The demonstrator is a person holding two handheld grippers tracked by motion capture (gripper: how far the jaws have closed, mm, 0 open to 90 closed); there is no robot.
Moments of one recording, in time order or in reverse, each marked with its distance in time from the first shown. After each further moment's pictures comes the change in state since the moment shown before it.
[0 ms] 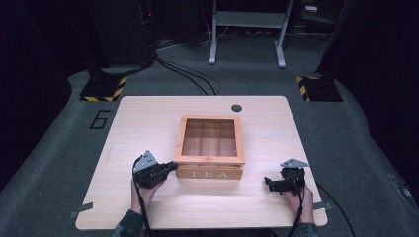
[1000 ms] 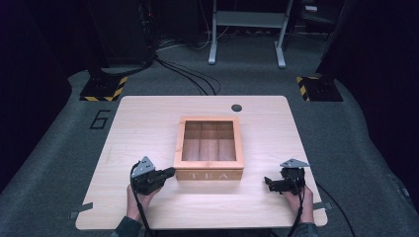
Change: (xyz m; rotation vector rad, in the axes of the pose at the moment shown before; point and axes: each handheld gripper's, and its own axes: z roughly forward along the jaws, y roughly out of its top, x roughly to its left) left arm -0.007 -0.014 -0.012 0.066 0.025 -0.032; right arm 0.000 0.000 0.000 -0.001 -0.001 0.000
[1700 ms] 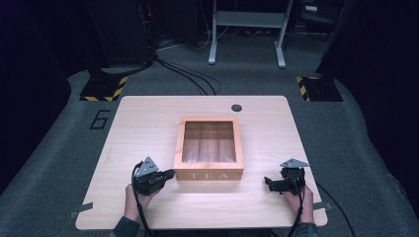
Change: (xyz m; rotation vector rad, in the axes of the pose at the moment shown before) left arm -0.004 0.004 -0.002 0.084 0.020 0.041; right arm 0.000 0.000 0.000 0.001 0.001 0.000
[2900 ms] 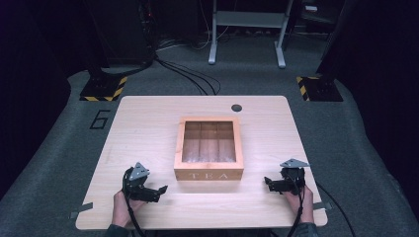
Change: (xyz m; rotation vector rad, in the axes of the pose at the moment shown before) left arm 0.015 -0.022 -0.012 0.133 0.115 -0.019; right arm 0.000 0.000 0.000 -0.002 -0.001 0.000
